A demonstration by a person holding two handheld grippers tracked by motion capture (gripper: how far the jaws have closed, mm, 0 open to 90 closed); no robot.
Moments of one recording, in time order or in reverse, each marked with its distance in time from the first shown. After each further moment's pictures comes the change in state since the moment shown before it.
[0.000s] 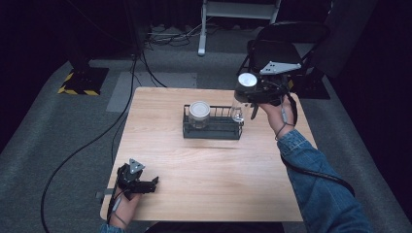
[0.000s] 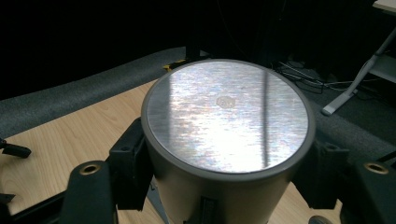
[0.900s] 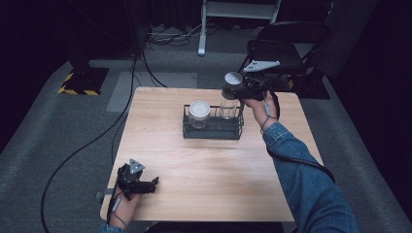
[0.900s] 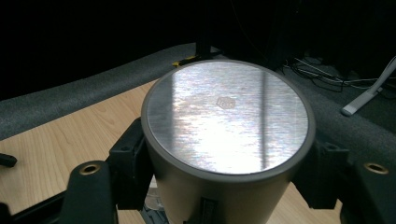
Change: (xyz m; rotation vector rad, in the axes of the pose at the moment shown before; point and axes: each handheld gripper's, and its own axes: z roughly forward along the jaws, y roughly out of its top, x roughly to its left) left arm 0.000 0.000 -0.001 -0.002 -0.007 0.008; right arm -0.013 -0.007 0.060 0.014 0.053 0.008
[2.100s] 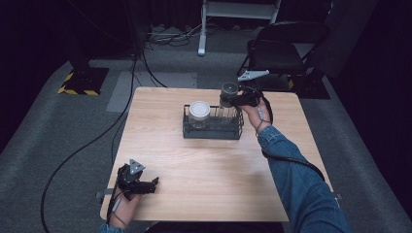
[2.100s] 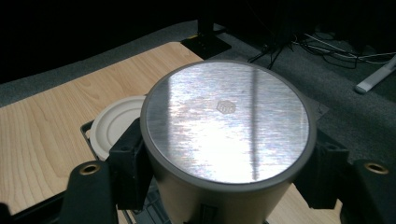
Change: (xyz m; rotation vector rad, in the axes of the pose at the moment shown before) left arm 0.000 -0.001 0.000 0.000 -0.003 0.008; right arm -0.019 -0.043 0.042 0.076 0.021 0.024
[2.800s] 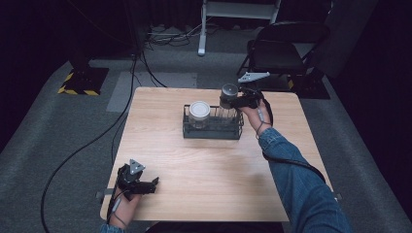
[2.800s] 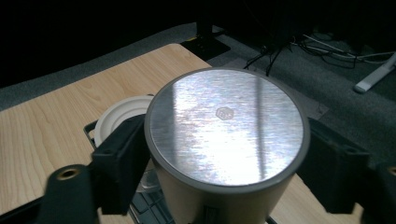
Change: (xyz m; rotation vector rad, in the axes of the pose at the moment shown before) left arm 0.000 0.000 0.000 0.001 0.001 -0.001; right arm 0.004 -0.002 -0.003 -0.014 -0.006 0.024
